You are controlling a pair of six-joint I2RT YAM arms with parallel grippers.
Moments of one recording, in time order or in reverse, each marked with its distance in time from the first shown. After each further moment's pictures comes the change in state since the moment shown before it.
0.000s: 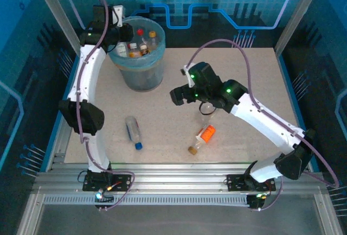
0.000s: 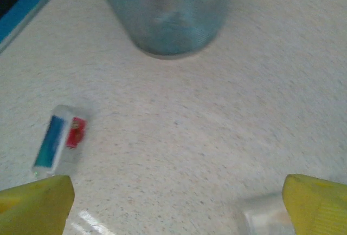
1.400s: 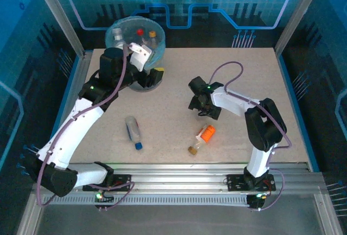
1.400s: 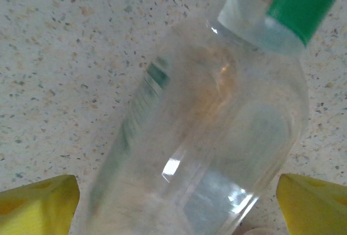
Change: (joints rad) left arm -0.328 -0.697 -0.861 0.373 0.067 0.314; right arm -0.196 0.392 -0.206 -0.005 0.035 0.707
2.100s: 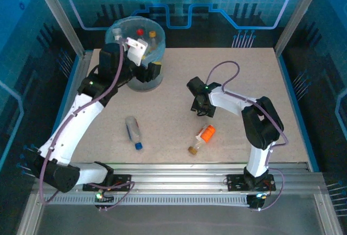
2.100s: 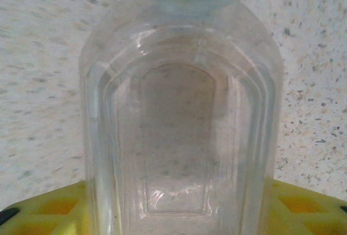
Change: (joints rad) left arm 0.063 0.077 0.115 -0.076 -0.051 -0.159; right arm 0.019 -0.017 0.014 0.041 0.024 -0.112
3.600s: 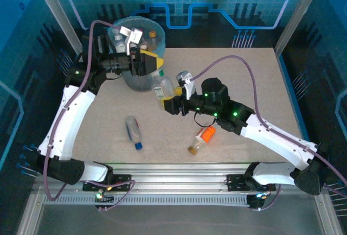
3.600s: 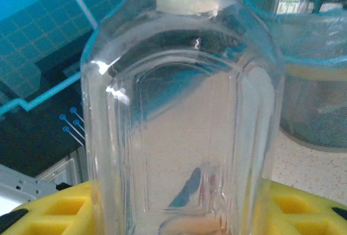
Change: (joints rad) left arm 0.093 0.030 0.176 -0.083 0.761 -0.319; right arm 0.277 -0.597 -0.164 0.643 -0.431 -0.587
